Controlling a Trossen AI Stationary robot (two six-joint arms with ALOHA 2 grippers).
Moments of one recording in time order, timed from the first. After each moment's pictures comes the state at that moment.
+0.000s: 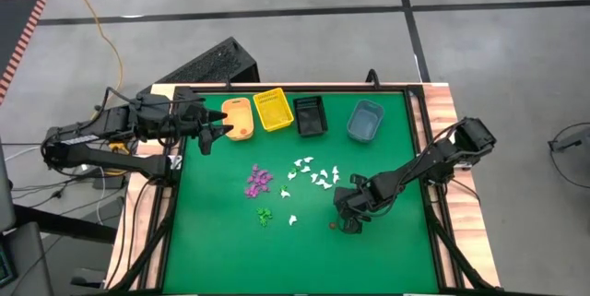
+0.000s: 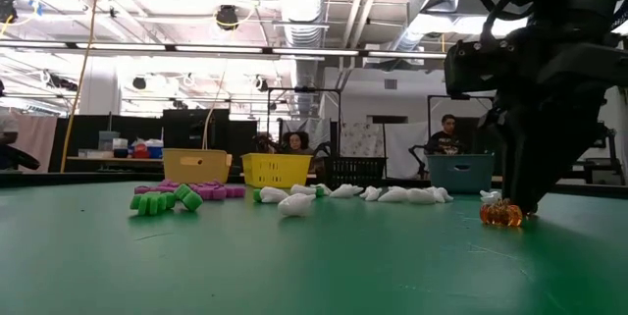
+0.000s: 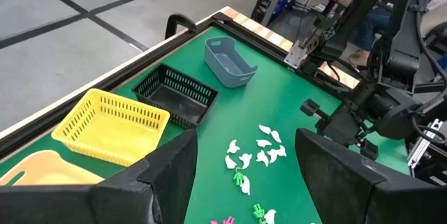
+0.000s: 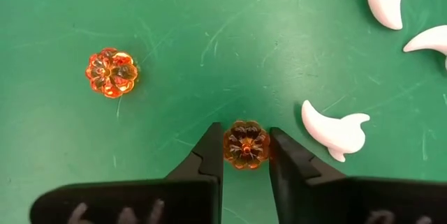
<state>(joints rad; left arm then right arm) 0.10 0.78 1.07 -0.61 -0.25 -0.43 0.42 1.59 0.83 -0.44 0.13 0.62</state>
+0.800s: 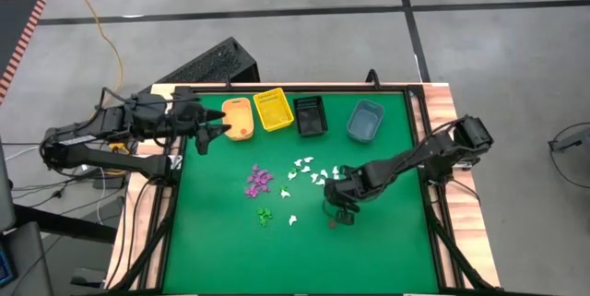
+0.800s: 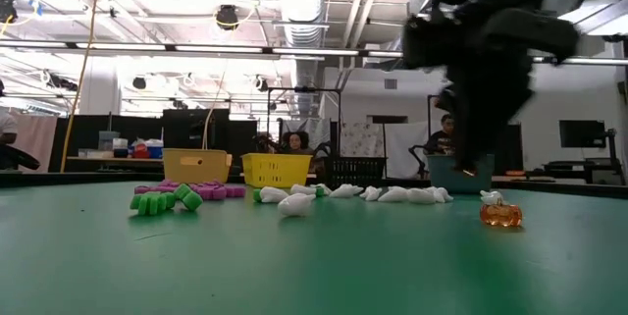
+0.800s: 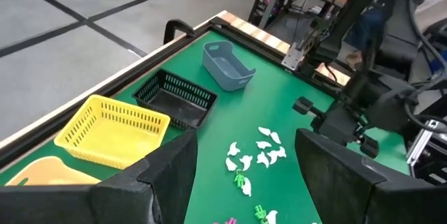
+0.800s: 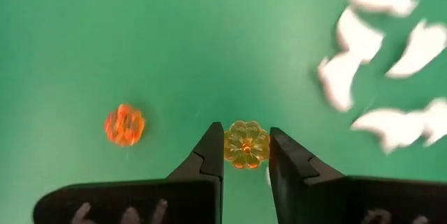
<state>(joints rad) 0.10 0.75 1.07 -0.61 -0.24 -0.40 0.27 1.58 0.98 -0.53 0.07 0.41</state>
